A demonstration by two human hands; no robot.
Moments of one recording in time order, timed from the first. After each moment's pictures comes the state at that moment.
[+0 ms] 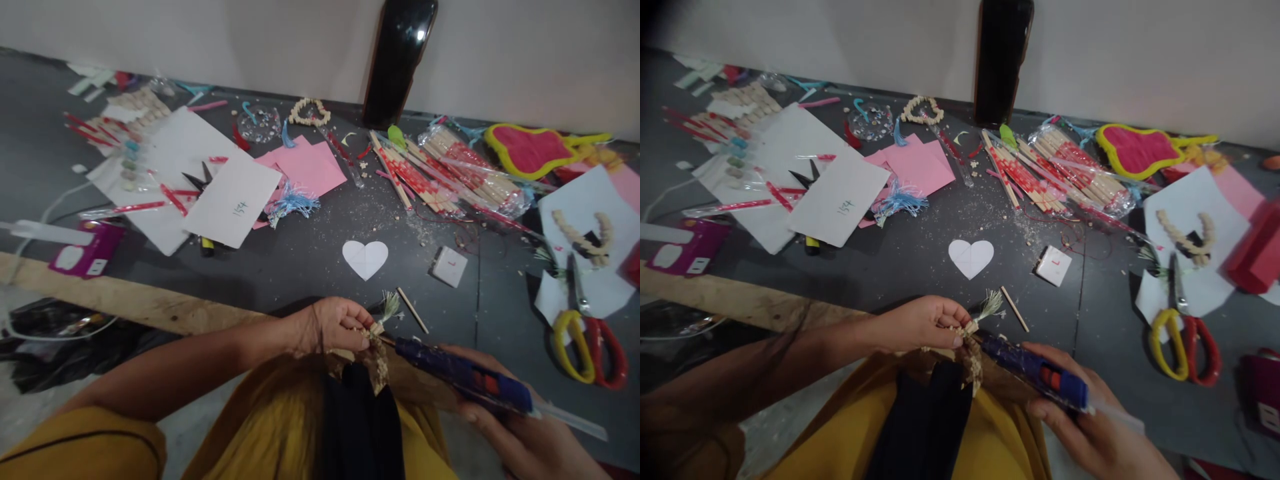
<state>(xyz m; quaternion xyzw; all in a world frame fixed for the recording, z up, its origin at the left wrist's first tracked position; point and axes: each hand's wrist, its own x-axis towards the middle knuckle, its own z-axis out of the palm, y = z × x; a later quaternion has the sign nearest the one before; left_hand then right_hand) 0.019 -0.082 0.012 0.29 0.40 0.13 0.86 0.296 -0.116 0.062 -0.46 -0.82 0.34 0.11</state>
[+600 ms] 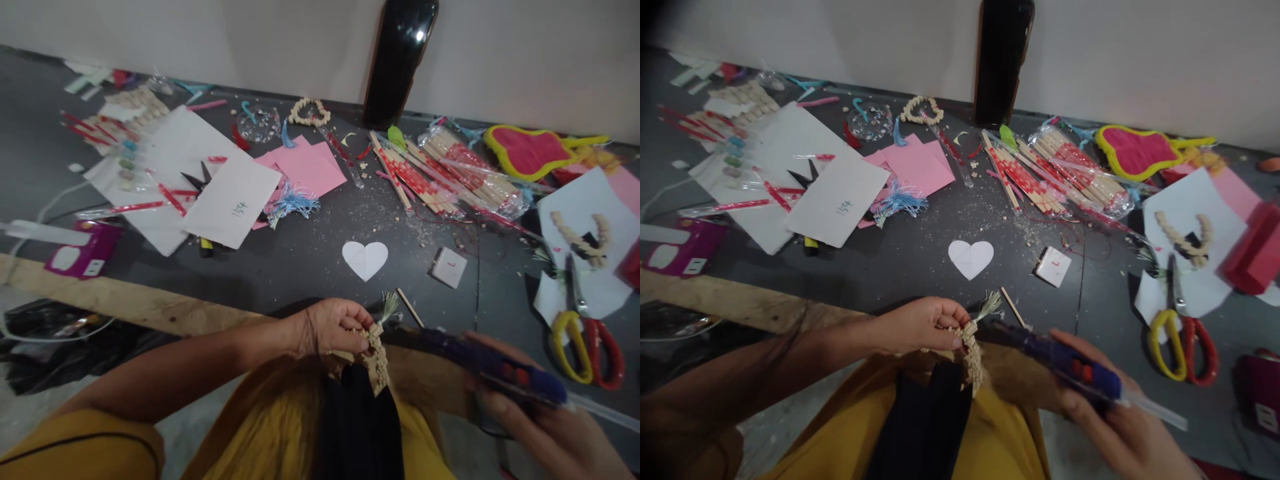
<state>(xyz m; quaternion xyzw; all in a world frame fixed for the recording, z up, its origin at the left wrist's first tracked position) 0.018 -0.082 0.015 0.28 0.40 0.14 0.86 0.320 -0.112 0.061 -0.50 -0.79 0.33 0.10</state>
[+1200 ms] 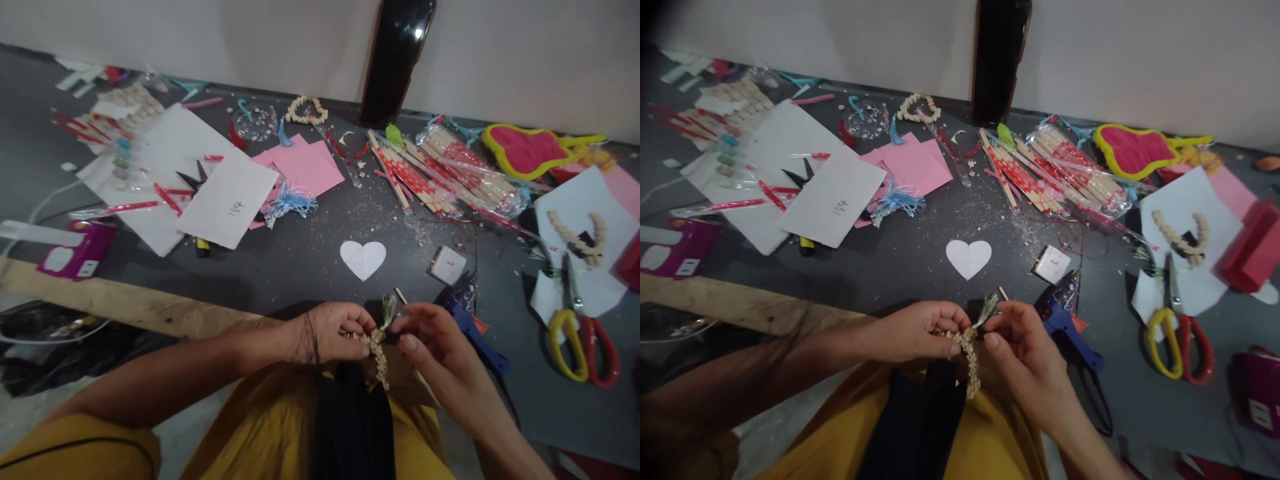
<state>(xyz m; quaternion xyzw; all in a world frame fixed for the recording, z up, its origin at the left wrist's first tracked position) 0.021 -0.083 0.025 0.35 0.40 0.13 0.84 0.222 -0.100 0.051 -0.56 -0.53 0.59 0.24</state>
